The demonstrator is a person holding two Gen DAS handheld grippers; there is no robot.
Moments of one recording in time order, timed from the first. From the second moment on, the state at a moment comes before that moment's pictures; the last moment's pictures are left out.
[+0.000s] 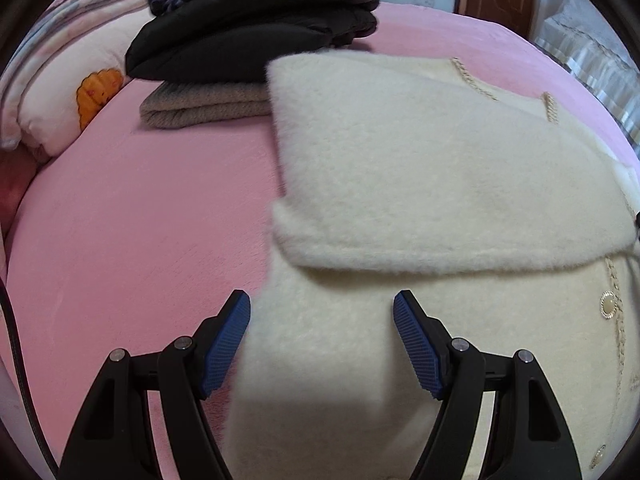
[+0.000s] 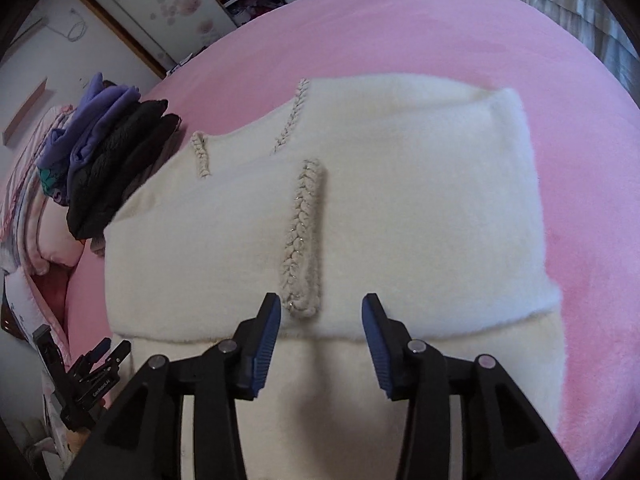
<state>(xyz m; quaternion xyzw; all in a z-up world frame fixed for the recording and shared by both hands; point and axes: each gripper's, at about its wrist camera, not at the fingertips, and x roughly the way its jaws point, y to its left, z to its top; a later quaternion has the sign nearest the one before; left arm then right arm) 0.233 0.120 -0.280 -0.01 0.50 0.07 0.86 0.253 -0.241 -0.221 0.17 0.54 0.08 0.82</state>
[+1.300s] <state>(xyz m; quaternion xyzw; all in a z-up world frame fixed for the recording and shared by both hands) 0.237 0.187 -0.228 -0.14 0.45 0.11 0.87 0.220 -0.256 -0.206 0.13 0.50 0.04 0.86</state>
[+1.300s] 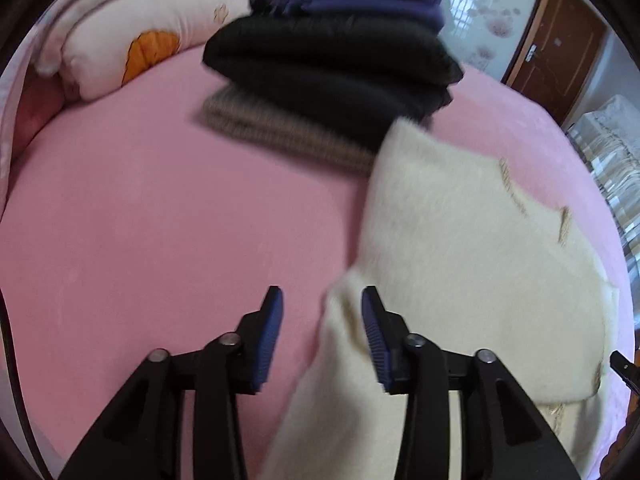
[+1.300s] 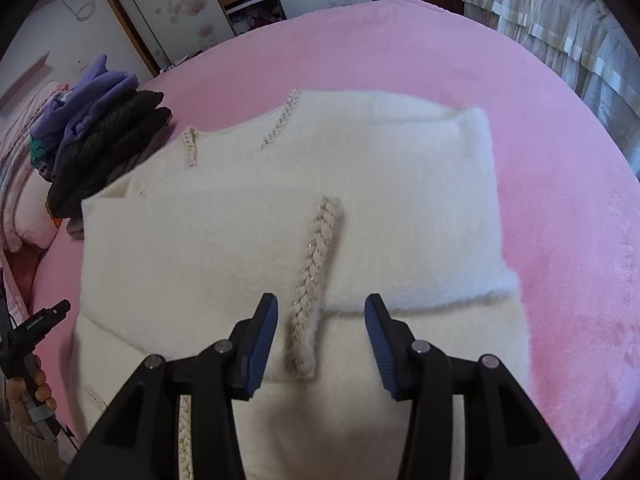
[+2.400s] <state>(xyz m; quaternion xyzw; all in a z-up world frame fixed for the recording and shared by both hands) 0.360 0.158 -0.266 -0.07 0.39 0.08 0.91 0.298 -0.219 -0.242 0.01 0.47 0.03 0.88</state>
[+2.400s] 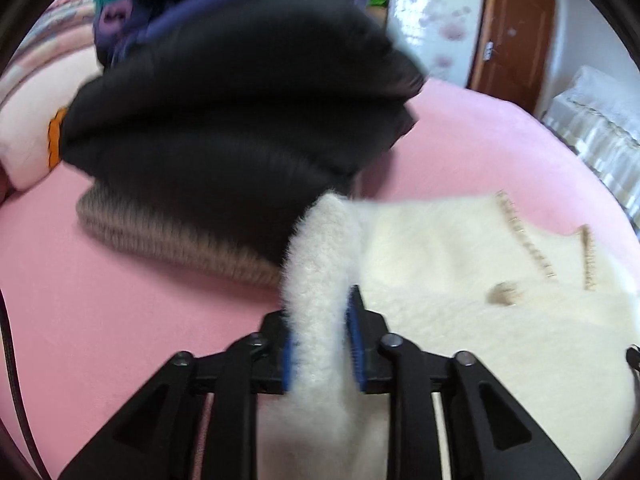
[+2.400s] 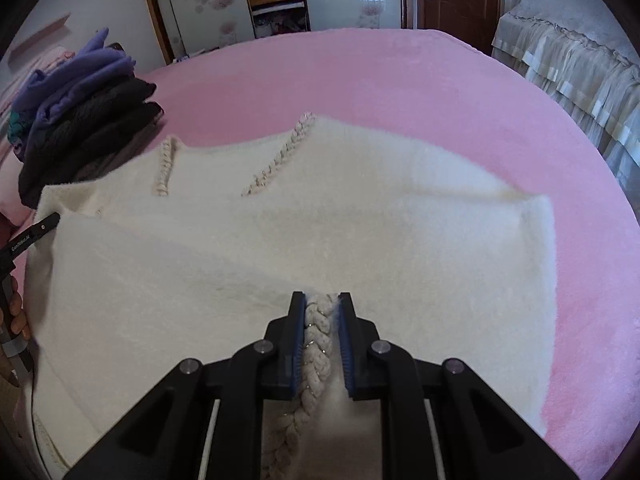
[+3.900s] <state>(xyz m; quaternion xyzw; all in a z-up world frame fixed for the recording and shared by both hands) 0.165 0.120 -0.111 -0.07 0.37 0.04 0.93 0.139 -0.202 -0.128 0.02 0.41 0.02 0.91</state>
